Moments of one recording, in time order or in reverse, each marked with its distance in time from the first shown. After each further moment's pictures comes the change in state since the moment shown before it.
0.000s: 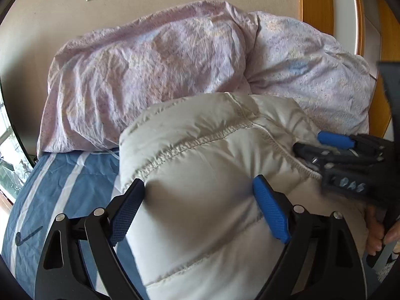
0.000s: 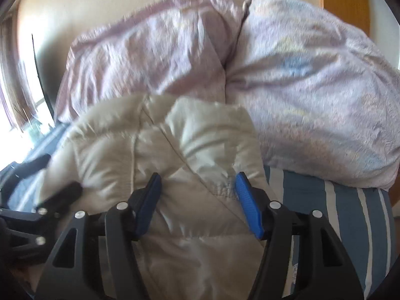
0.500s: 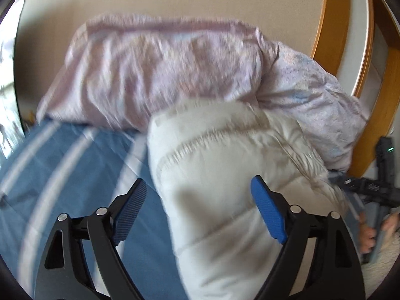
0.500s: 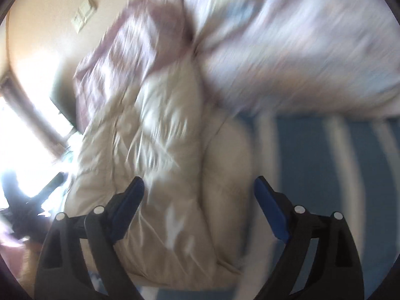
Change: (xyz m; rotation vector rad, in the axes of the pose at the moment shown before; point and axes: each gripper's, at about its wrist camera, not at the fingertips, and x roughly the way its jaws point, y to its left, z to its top) left arm -0.049 0.060 -0.020 -0.179 -0.084 -0.060; right arm -0.048 -0.117 -0.048 0.279 0.011 0.172
